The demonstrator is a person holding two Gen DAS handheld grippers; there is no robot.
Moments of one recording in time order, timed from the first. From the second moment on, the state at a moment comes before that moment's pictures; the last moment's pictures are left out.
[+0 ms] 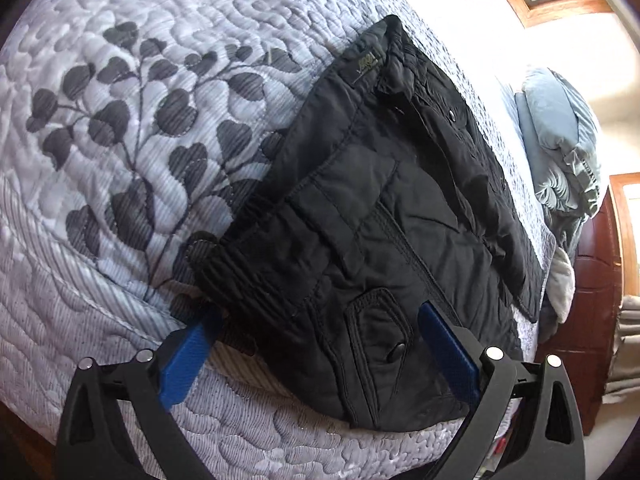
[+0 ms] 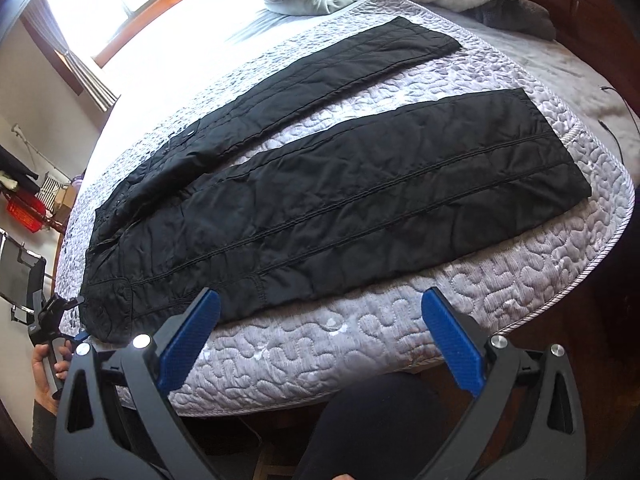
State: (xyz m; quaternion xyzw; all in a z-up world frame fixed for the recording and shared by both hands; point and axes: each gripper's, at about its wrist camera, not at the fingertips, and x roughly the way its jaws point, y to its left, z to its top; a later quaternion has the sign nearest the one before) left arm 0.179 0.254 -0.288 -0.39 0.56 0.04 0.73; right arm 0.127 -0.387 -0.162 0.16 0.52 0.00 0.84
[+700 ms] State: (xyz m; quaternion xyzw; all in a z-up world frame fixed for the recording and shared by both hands) left arm 0.175 0.243 -0.288 -0.39 0.54 0.10 0.74; right arm 0.136 -0.703 -0.272 0.48 0.44 -0.16 0.74
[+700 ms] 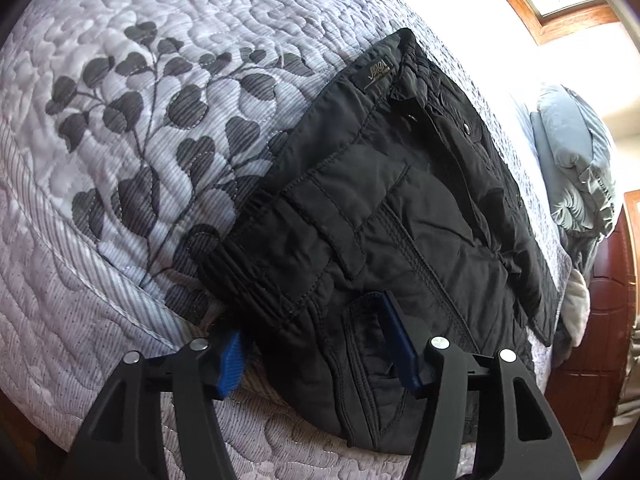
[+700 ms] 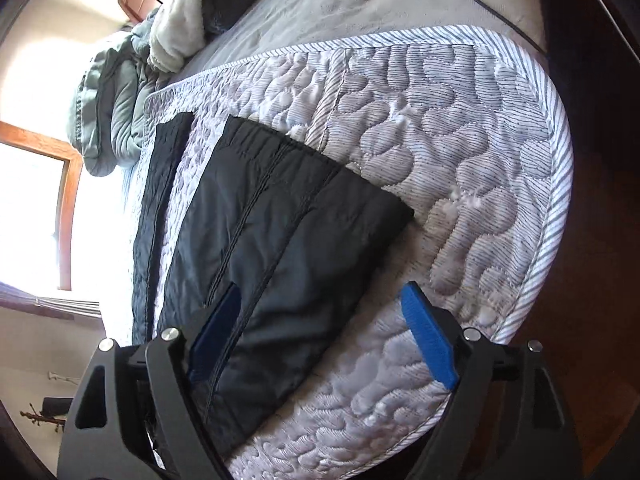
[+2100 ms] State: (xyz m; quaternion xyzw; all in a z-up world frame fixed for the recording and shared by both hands) left arm 0.201 0.414 -0.172 -0.26 0.46 0.18 0.83; right arm 0.210 -0.596 -0.168 0.27 0.52 0.00 0.81
